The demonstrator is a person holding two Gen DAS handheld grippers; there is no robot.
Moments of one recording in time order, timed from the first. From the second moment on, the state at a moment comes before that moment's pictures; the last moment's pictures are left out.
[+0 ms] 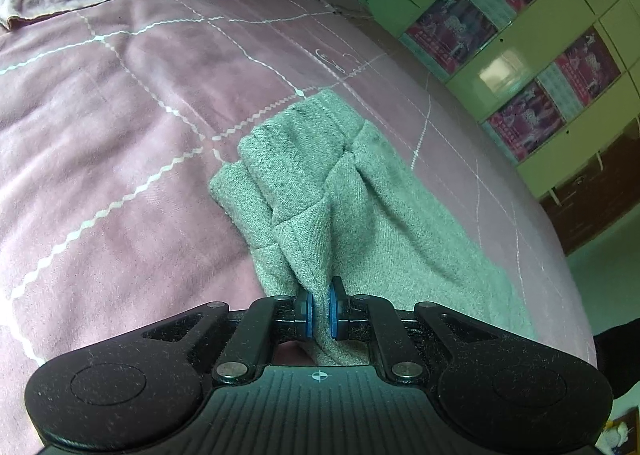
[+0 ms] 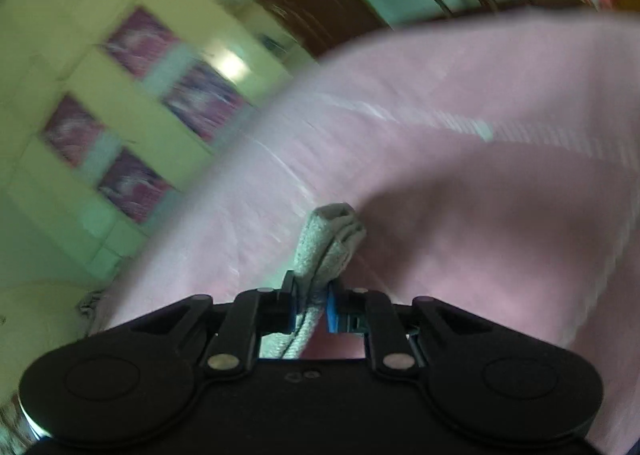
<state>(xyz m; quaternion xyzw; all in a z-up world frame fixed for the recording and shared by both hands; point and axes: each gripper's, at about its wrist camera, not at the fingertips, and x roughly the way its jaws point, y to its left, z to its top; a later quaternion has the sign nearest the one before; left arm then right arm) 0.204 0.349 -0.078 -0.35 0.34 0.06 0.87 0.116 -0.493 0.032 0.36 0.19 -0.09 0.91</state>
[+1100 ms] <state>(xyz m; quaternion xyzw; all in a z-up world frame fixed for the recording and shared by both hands) 0.180 0.211 -0.088 -0.44 0.34 -0.05 0.83 0.136 -0.382 -0.024 0.49 0.32 0.10 0.80</state>
